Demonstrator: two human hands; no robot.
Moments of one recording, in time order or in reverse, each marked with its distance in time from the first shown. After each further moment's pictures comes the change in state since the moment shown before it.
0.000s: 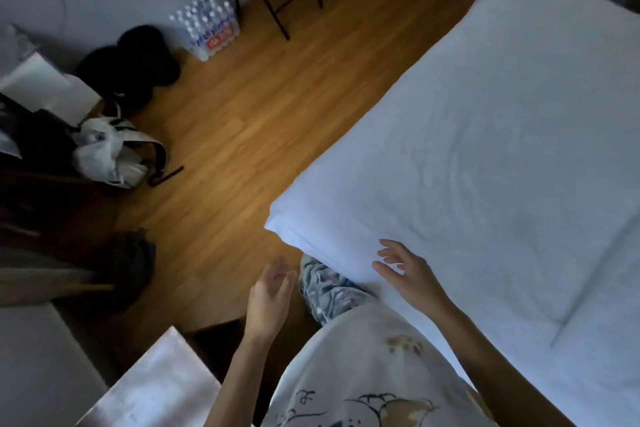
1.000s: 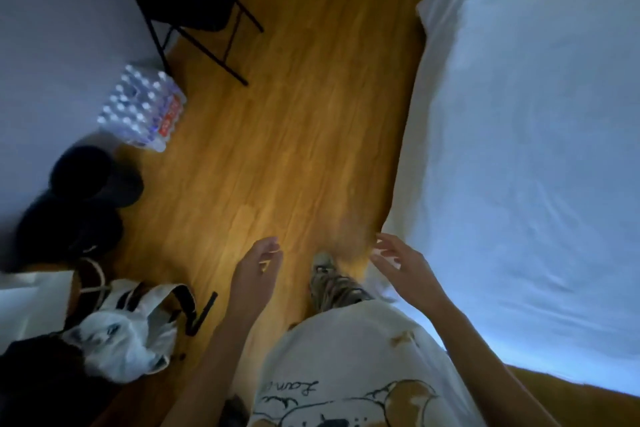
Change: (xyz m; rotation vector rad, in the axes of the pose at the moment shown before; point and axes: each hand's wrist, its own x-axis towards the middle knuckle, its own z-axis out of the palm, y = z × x) left_hand 0.600 0.155 -0.332 0.143 -0.415 0.147; right_hand 0.426 -0.402 0.136 0.178 0.316 0.255
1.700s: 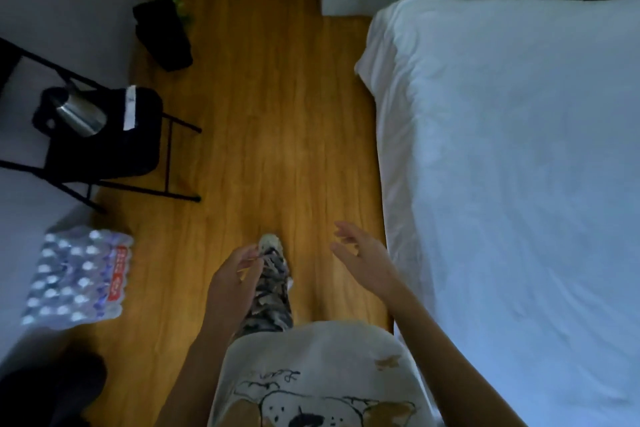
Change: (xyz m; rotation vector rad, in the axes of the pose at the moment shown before) left_hand 0.464 0.272 -0.007 0.177 -0.186 0.169; right_hand 0.422 -0.199 -0.167 0.114 0.191 0.041
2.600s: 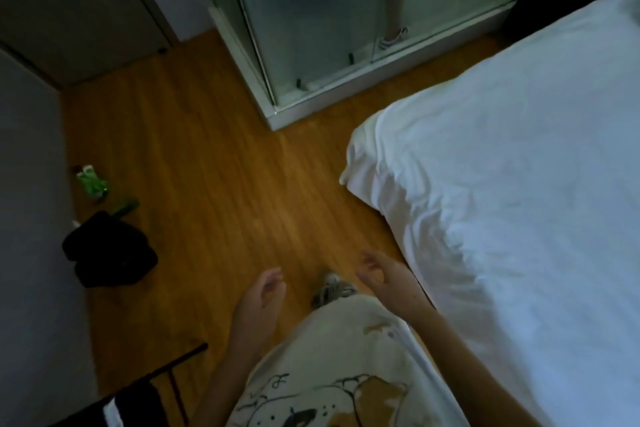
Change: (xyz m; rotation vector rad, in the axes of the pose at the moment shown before) left_hand 0.708 0.351 -0.031 0.274 -0.393 0.153; right_hand 0.604 -0.187 -0.241 0.082 0.253 0.259
